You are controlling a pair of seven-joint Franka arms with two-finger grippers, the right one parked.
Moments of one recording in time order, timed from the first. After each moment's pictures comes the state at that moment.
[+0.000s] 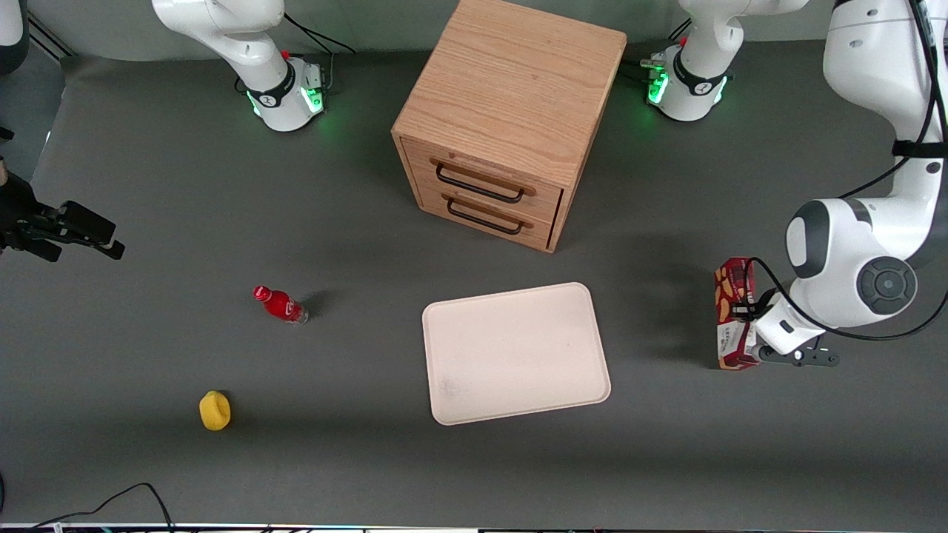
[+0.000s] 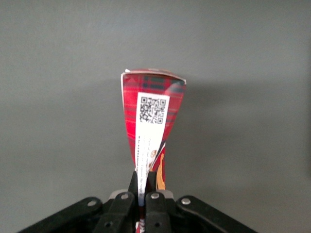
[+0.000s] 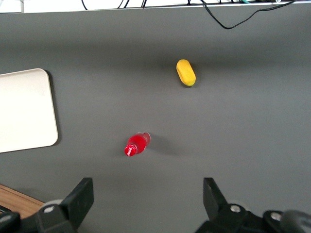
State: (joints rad) arm -0.09 0.44 0.02 -1.68 0.00 2.00 -0.04
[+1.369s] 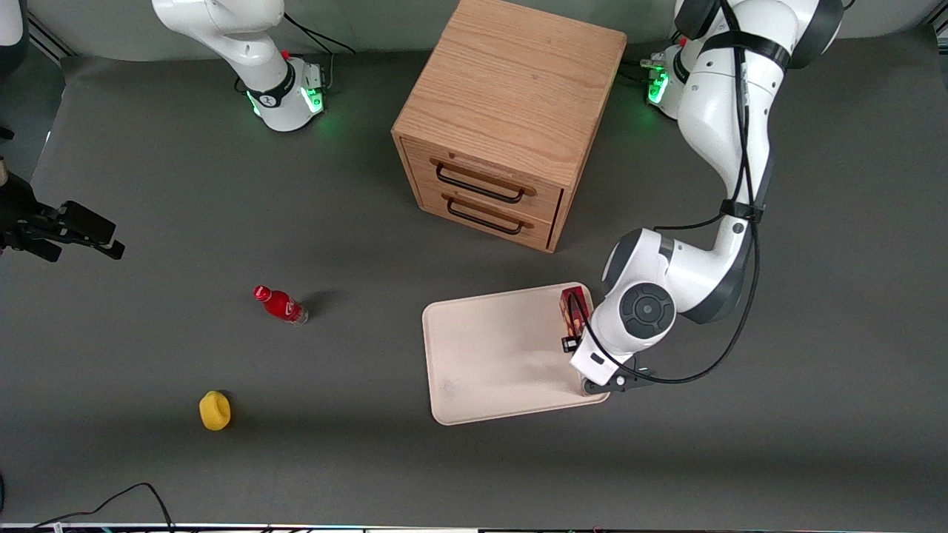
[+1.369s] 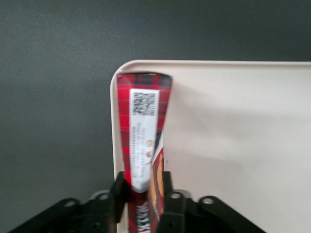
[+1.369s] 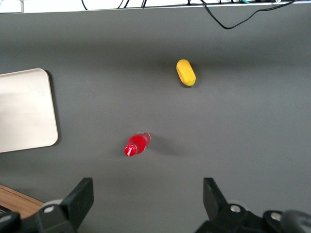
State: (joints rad) arm -0.40 0.78 -0.03 -1.30 -0.04 2.06 -0.57
